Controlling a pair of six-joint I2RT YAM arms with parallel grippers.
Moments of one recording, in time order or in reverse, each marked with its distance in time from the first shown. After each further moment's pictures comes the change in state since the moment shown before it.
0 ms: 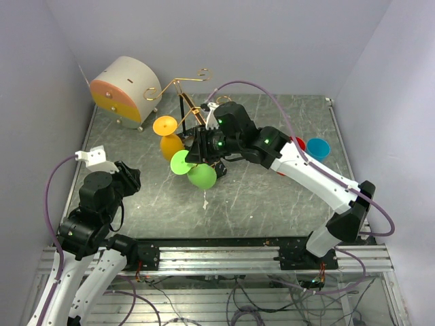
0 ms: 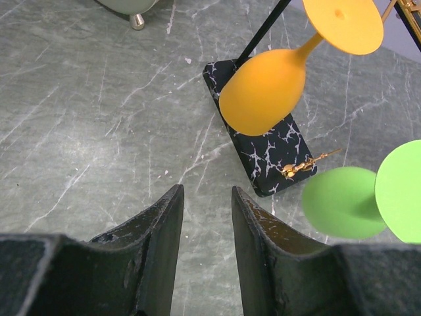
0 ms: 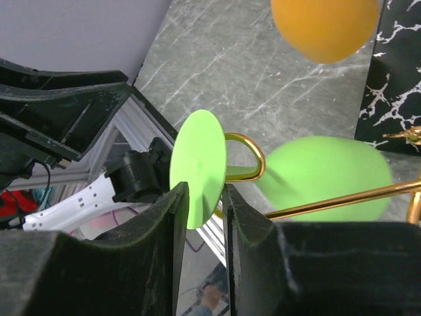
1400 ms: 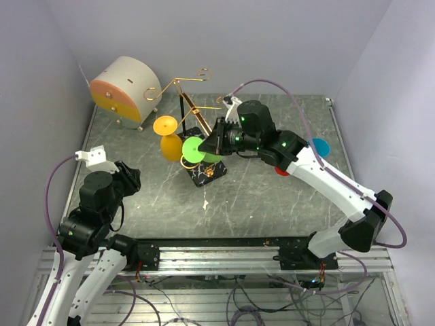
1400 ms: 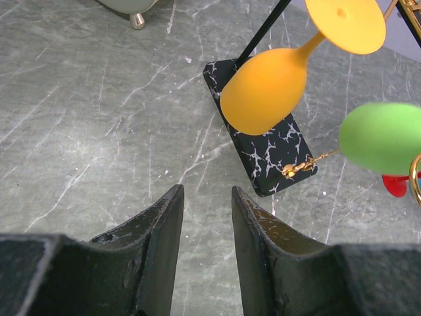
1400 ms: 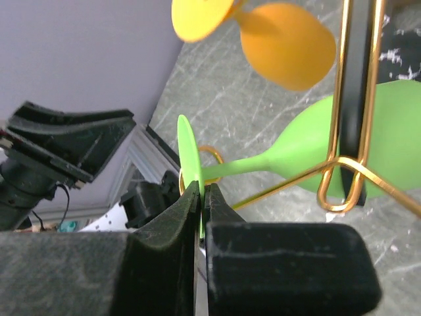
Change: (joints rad) left arm 0.000 0.002 0.000 0.000 0.000 0.000; right arm -0.092 -0.142 -0.182 0.161 -0.009 0.073
